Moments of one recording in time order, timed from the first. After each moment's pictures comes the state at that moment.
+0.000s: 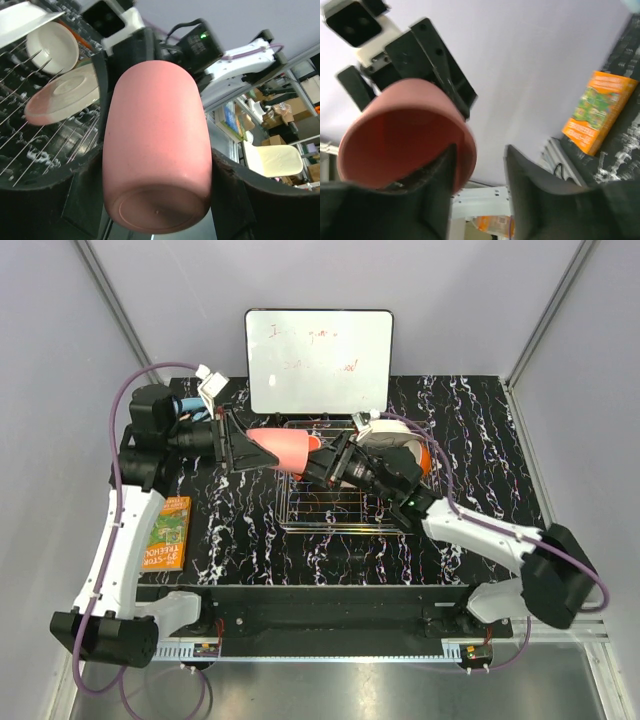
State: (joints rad) left arm -0.11 1.09 1.23 -0.40 1.27 -0.47; right arm 0.82 1.41 0.86 0.78 -0.32 1.36
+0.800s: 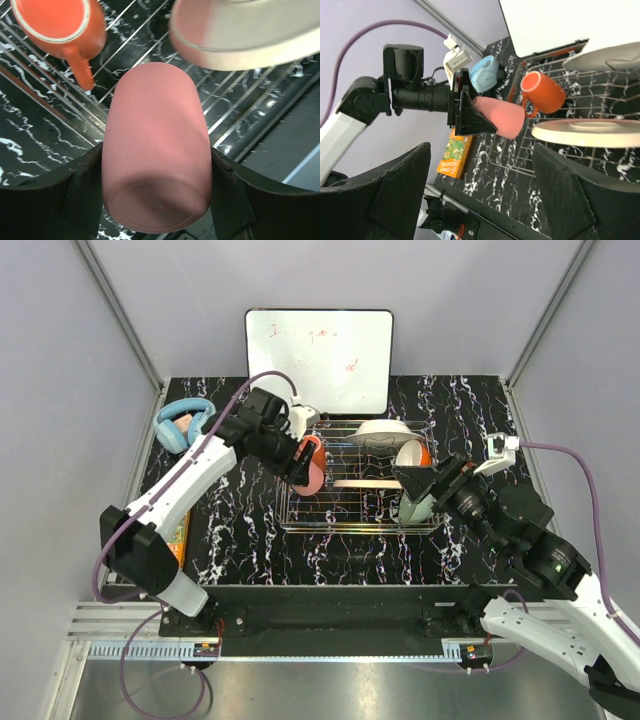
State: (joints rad) left arm -0.50 1.53 1.48 -0.94 0.38 0.09; right arm 0.82 0.63 1.00 -0.42 0.27 0.81
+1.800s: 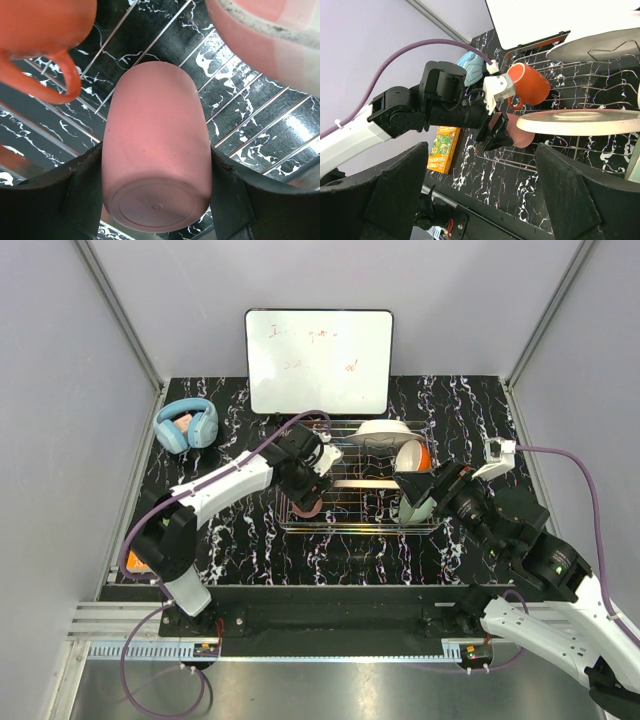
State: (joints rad) left arm -0.67 1.67 1.28 -0.75 0.07 0.16; right arm 0.82 0.60 0.98 -0.50 0.30 0.80
